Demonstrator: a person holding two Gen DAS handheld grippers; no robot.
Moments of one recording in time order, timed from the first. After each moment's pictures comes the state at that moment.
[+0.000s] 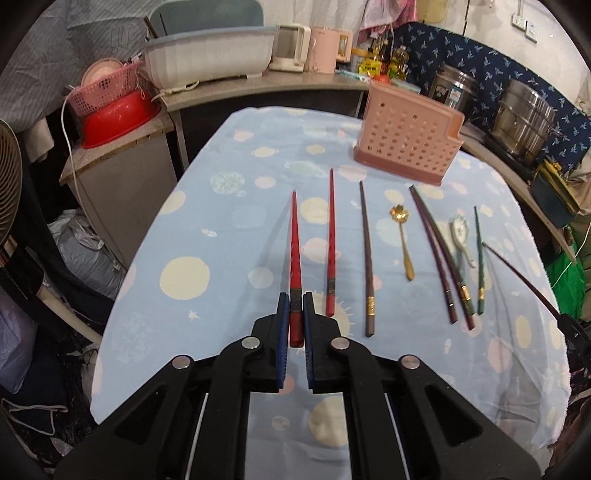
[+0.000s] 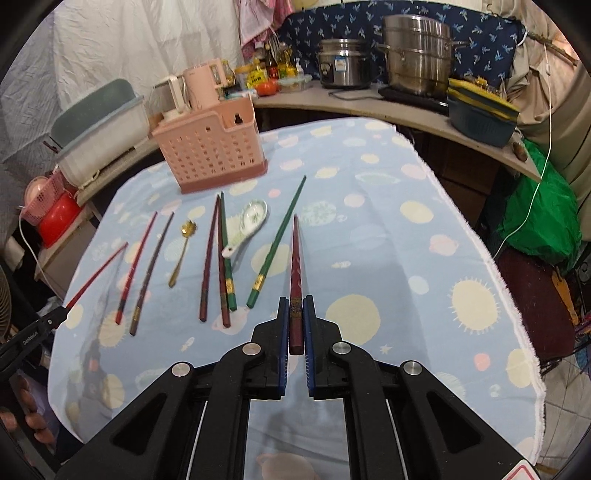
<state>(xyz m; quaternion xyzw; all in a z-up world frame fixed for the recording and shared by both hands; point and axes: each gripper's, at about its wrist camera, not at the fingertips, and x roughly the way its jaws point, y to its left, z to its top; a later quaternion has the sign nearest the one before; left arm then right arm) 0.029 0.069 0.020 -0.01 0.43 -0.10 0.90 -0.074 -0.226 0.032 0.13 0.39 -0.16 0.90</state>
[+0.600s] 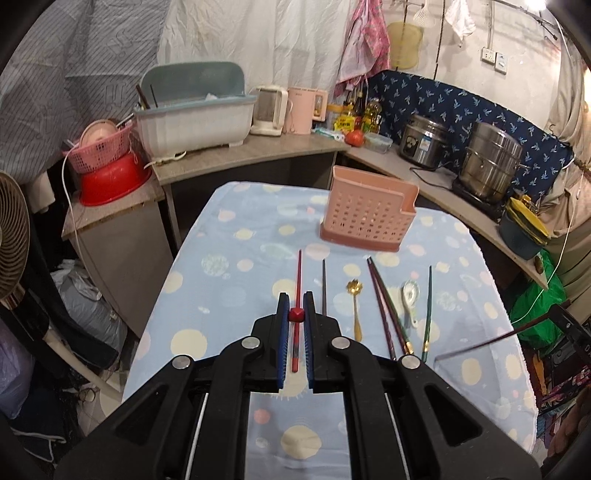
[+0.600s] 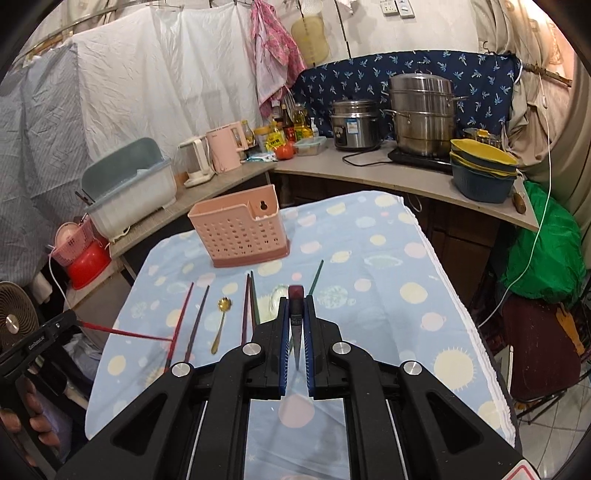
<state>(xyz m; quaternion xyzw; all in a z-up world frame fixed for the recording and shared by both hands) 0.018 0.058 0.122 -0.02 0.34 -0.13 0.93 -0.088 -0.231 0.123 0.13 0.29 -0.14 0.94</state>
